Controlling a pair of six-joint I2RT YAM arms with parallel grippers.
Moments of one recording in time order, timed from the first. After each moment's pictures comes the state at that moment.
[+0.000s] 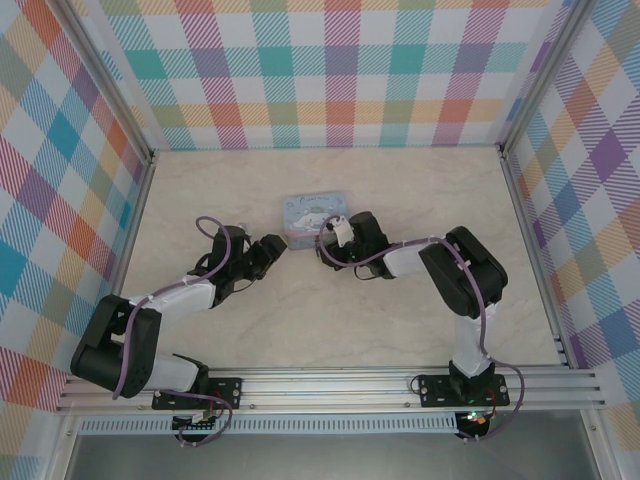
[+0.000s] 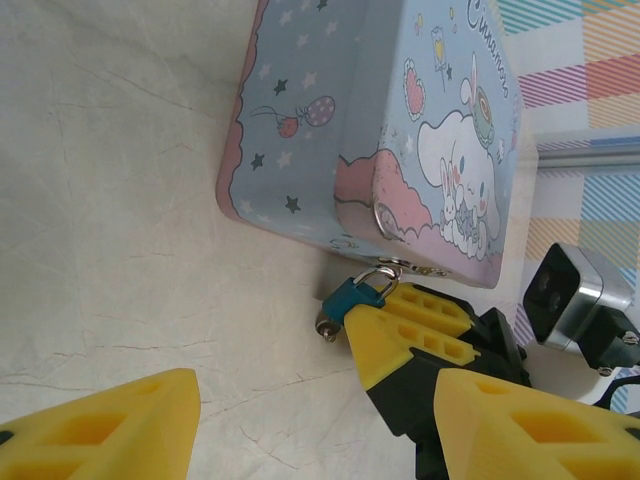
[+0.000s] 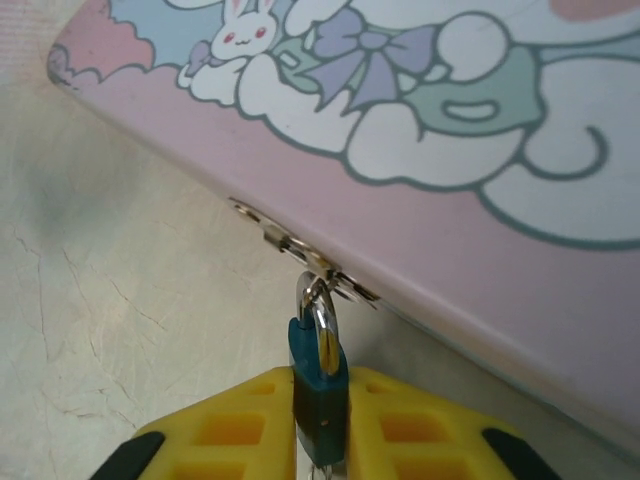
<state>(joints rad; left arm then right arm) -0.34 1.36 0.55 0.20 0.30 -1.09 0.61 1.94 0.92 0.36 -0.40 0.17</state>
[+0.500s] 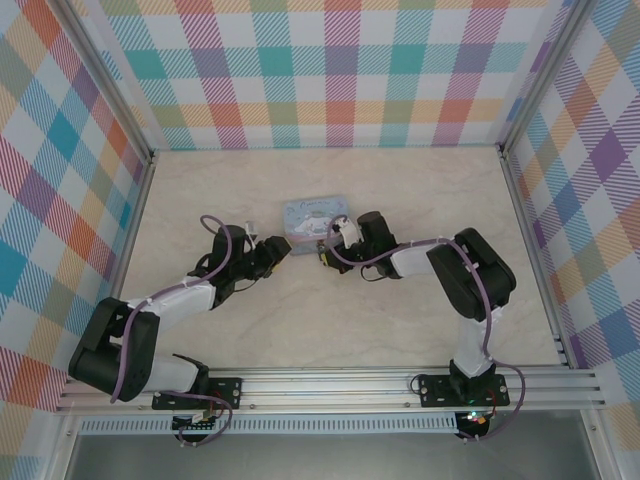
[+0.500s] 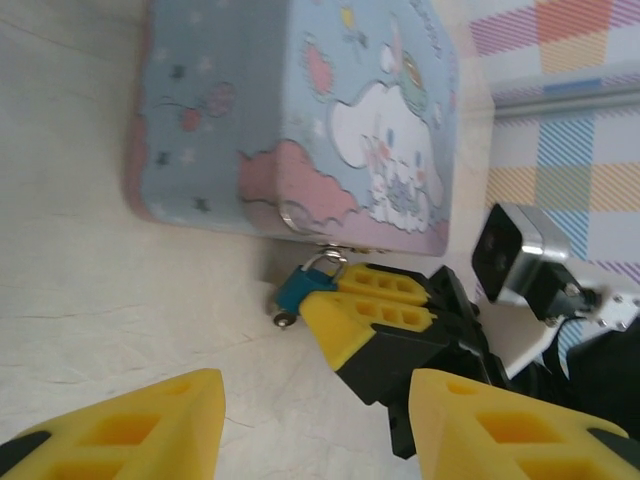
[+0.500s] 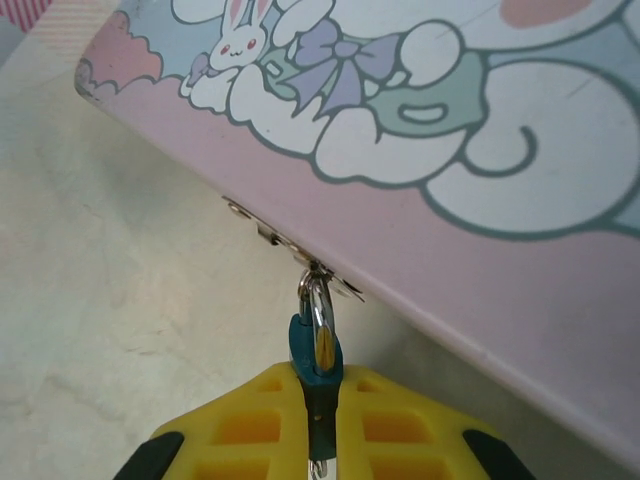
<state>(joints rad) -0.38 1.36 0.54 0.26 0.41 -1.08 0.57 1.89 0.88 0.32 -0.54 0.18</state>
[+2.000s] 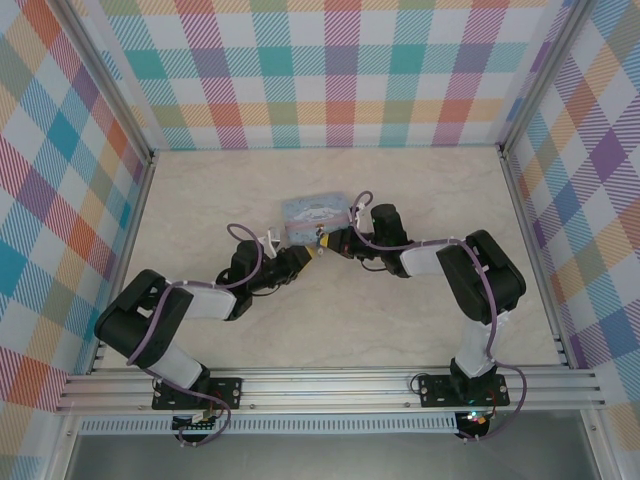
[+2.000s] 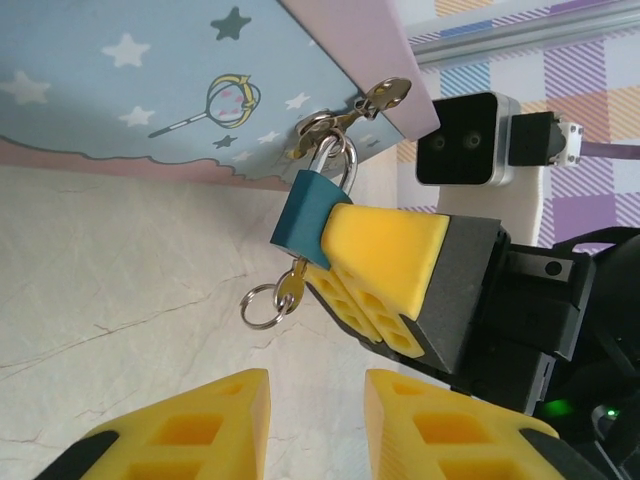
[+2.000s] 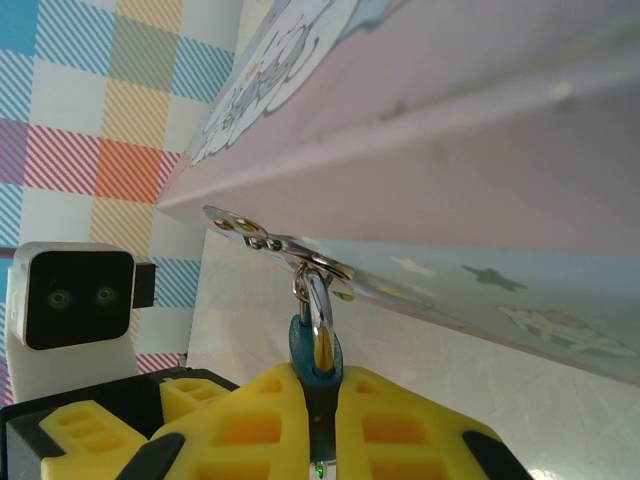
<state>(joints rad) -0.53 1.56 0.45 0.79 0.40 -1.22 0.51 1.85 0.85 0.54 -0.69 0.91</state>
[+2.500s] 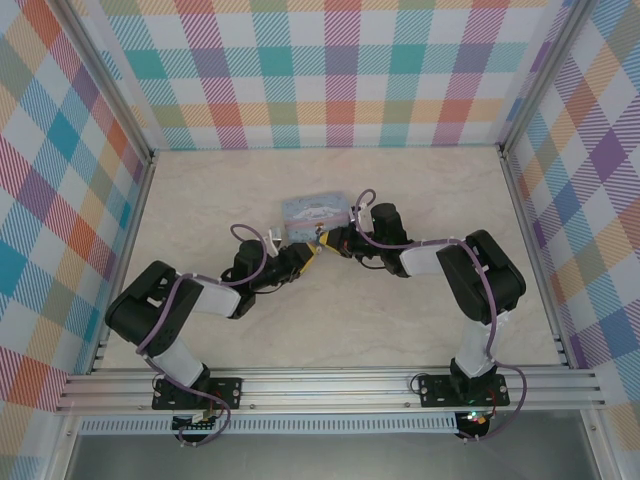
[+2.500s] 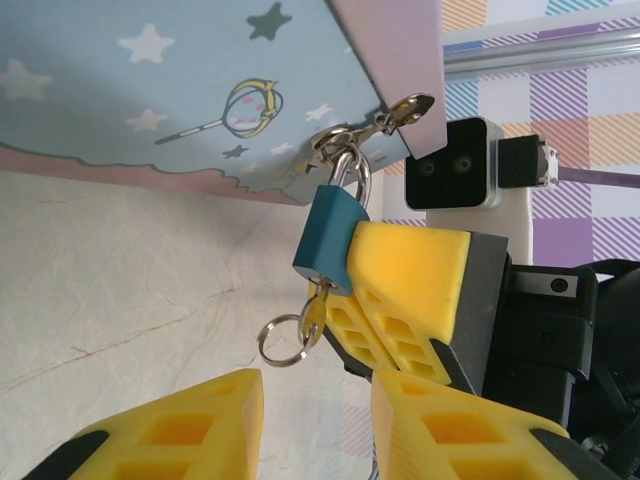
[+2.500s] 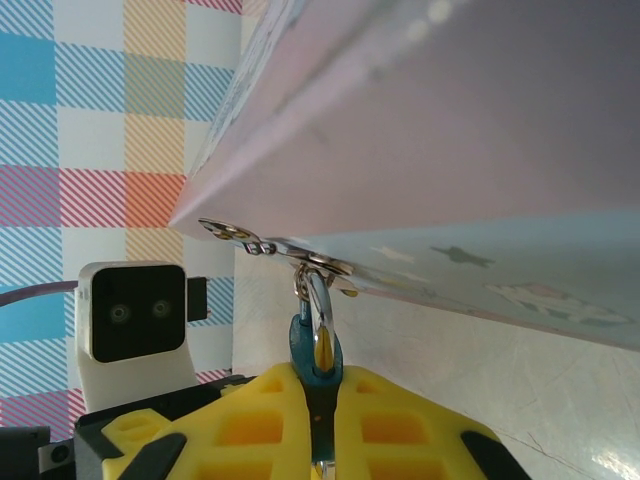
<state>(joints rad) -0.53 1.64 0.46 0.89 0.40 -1.29 0.51 1.85 0.85 0.56 -0.69 1.06</state>
